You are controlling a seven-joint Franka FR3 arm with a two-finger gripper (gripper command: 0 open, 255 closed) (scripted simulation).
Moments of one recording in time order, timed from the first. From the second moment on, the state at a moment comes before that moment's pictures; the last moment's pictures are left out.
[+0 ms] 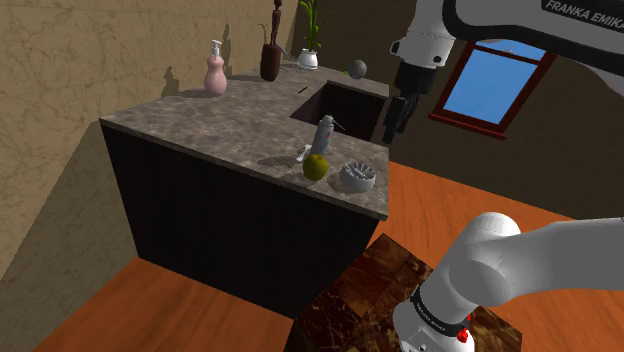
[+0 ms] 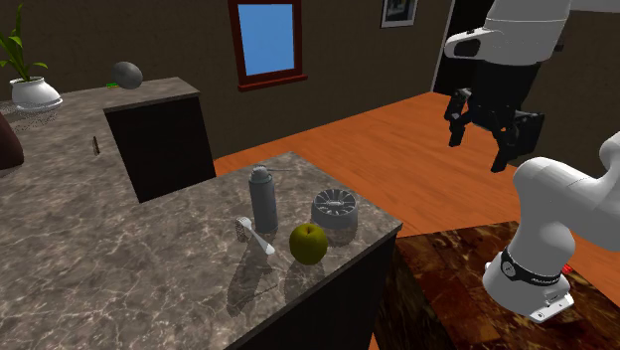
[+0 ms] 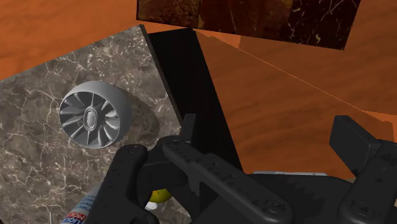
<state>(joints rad) 0.01 -0.78 0.00 -2.26 -0.03 1.44 -0.15</state>
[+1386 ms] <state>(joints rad) -0.01 -0.24 -0.19 -2.19 -0.02 1.98 -0.37</state>
